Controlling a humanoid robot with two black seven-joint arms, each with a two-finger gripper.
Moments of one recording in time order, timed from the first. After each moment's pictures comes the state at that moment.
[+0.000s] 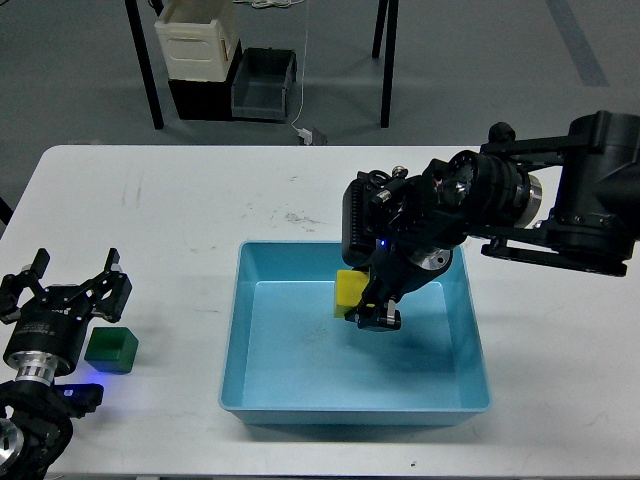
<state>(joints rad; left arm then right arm) 0.23 0.19 -1.44 -1.49 -0.43 -0.28 -0.09 1.52 -0.17 -0.32 1.21 -1.98 0.47 0.49</state>
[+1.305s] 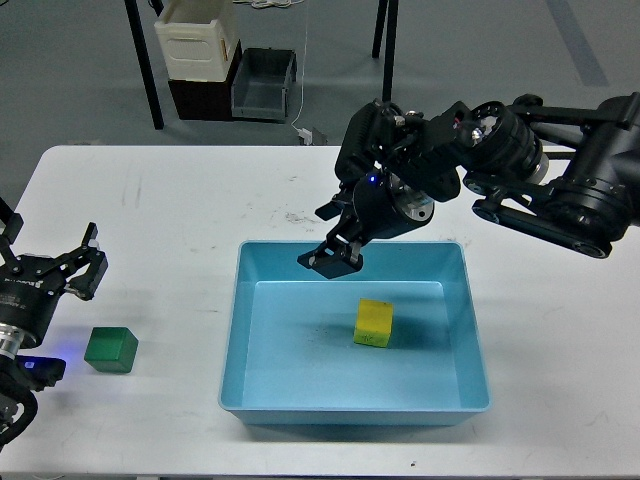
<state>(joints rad) 0.17 0.40 -1.43 -1.49 -0.42 -0.28 -0.06 1.40 -0.23 0.13 1.10 -1.88 0.47 0.49</state>
